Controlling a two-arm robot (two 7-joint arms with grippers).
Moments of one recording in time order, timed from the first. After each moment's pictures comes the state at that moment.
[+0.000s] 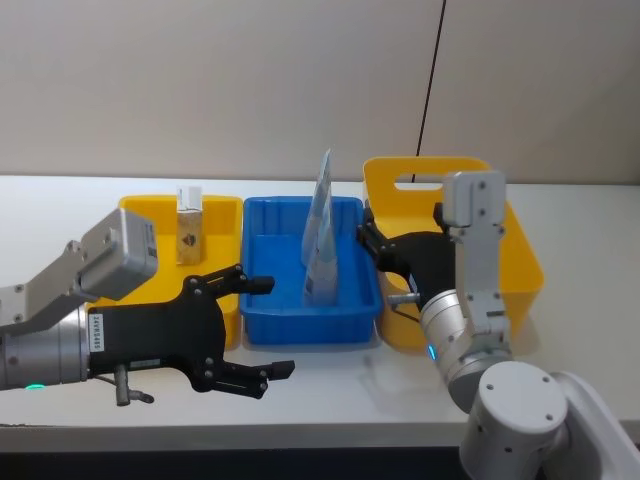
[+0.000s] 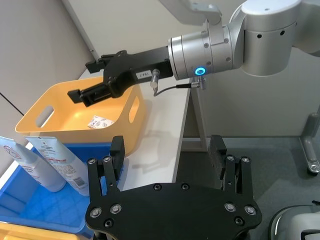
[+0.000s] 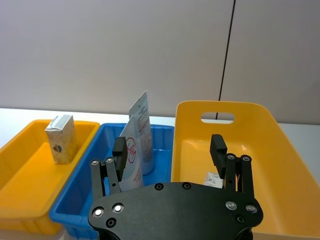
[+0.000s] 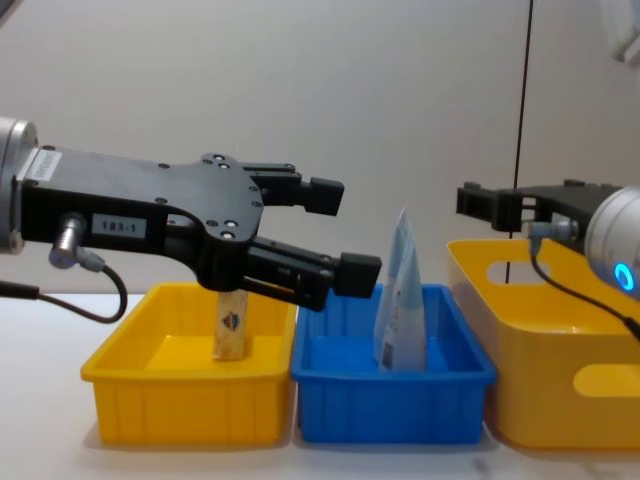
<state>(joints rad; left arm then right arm) -0.43 0.62 0.49 -1.70 -0.40 0.05 -0.94 0.17 0.10 -0.36 -1.67 0.13 0.23 -0.23</state>
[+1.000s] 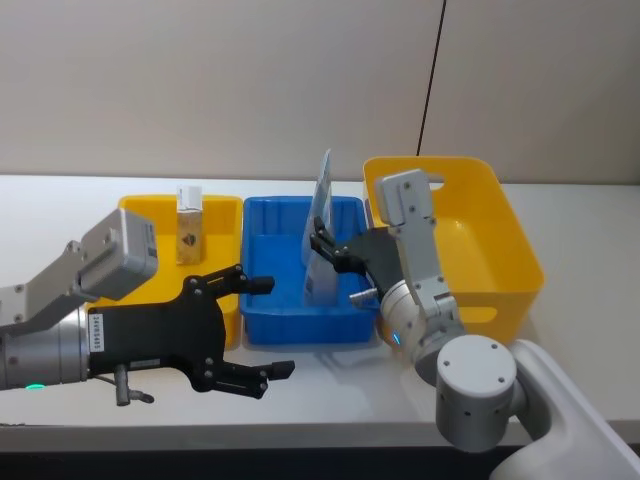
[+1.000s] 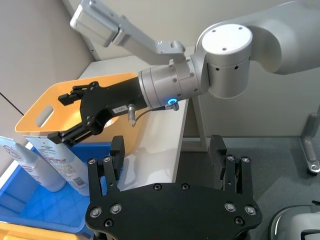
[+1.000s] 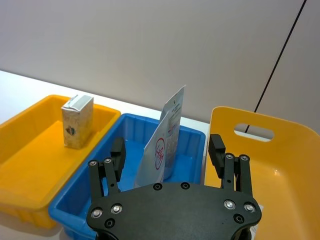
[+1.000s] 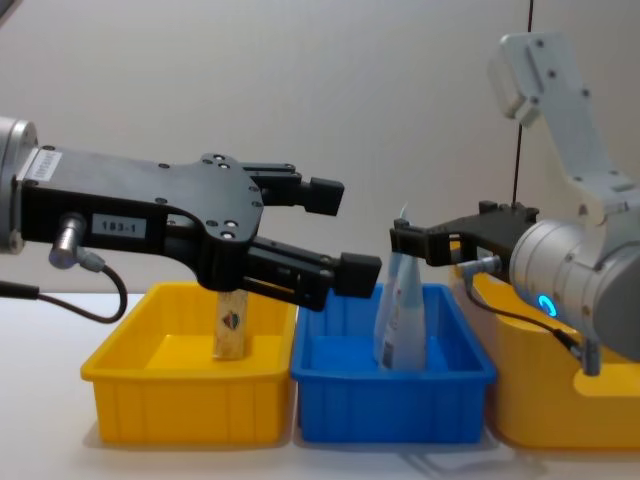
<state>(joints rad) -0.43 0.62 0.49 -1.70 -0.40 0.05 -0.94 0.34 0.10 -0.42 -1.40 0.06 0.14 -0.09</state>
